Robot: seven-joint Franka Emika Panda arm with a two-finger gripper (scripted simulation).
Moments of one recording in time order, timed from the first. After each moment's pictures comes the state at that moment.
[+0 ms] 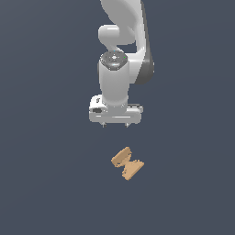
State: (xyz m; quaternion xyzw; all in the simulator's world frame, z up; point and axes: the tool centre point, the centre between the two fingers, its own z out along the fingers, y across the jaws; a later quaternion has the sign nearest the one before) arm 0.006 -0.009 0.179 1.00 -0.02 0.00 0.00
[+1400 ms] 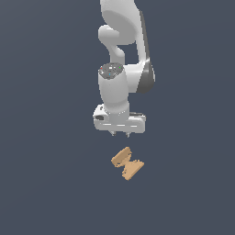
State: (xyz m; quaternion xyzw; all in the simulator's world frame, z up) arm 0.036 0.014 0.153 0.99 -0.09 0.06 -0.06
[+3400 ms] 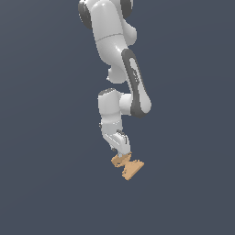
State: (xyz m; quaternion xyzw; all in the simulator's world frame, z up) arm 0.079 -0.004 0.064 0.84 -0.46 0.22 -0.20
